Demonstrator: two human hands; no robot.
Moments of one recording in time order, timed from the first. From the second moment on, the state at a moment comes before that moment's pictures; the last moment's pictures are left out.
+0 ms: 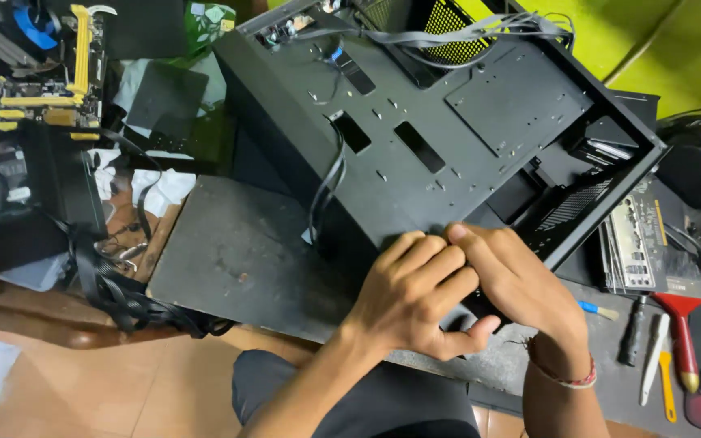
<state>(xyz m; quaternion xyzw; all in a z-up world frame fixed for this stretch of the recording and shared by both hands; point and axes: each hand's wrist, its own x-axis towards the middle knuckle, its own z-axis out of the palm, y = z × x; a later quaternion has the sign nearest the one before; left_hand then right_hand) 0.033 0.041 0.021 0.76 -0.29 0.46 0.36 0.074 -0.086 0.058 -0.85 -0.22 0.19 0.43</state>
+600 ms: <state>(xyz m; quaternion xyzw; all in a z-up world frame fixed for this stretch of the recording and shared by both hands) 0.025 0.094 0.048 0.82 -0.24 0.09 0.51 0.029 -0.054 0.126 -0.90 0.01 0.20 0.40</state>
